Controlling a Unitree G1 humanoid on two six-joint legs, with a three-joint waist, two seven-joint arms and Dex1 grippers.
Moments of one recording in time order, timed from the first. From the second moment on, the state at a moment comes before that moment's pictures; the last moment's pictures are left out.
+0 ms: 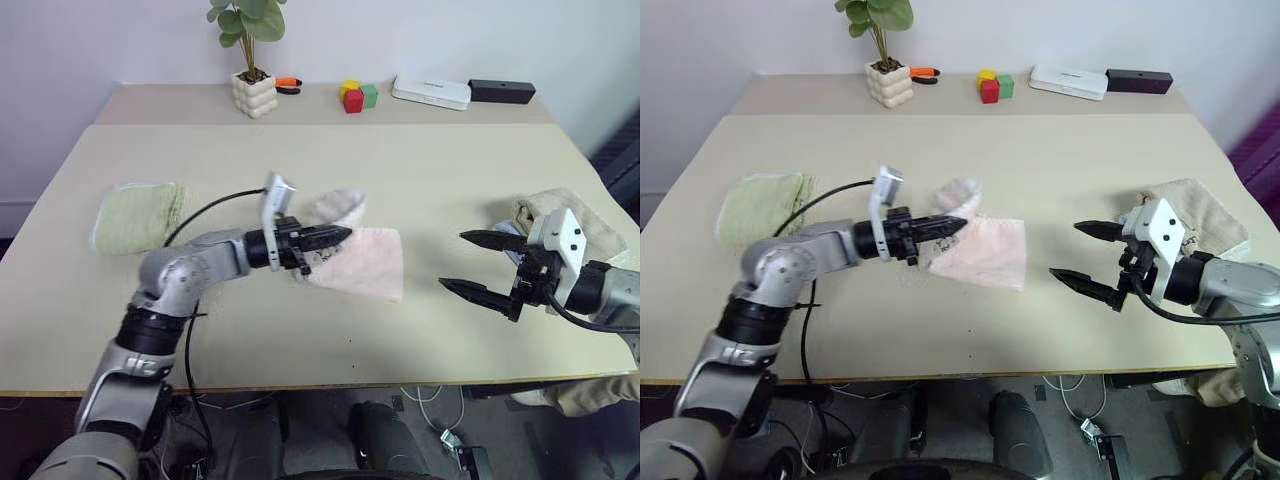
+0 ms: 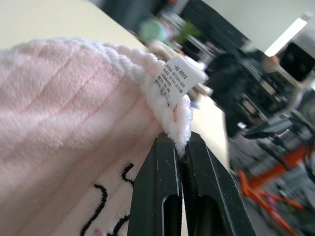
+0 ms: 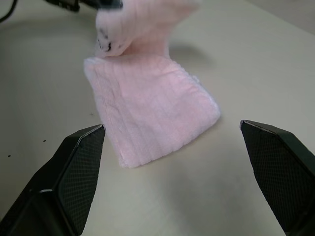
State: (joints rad) left arm -0.65 0.42 -0.20 -0.01 -0.92 0.83 -0.70; right arm -0.03 -0.88 -0.36 -0.41 0.59 0.53 1.00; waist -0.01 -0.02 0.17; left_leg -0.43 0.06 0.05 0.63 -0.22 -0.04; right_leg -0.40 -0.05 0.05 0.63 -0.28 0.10
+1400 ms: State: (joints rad) left arm -0.76 0.23 -0.03 0.14 -0.62 0.76 -0.85; right arm -0.31 -0.60 -0.22 -0.31 0.51 0.52 0.63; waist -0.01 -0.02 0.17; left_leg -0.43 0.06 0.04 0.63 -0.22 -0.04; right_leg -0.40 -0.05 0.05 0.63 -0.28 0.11
